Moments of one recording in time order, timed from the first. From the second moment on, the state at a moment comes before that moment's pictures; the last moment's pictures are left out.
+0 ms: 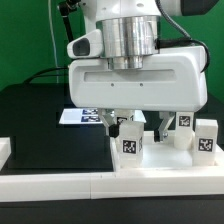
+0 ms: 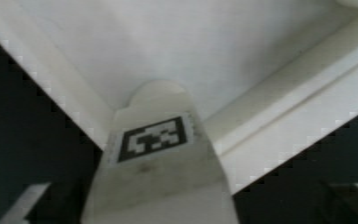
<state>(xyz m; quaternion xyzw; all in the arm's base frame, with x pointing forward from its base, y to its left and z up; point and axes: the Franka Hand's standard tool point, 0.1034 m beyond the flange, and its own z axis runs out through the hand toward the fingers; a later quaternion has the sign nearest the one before) 0.630 0.012 0.072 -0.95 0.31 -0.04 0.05</state>
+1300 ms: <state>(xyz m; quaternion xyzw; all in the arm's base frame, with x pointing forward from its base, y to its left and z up) 0.628 0.007 0.070 -0.60 0.80 0.05 0.06</state>
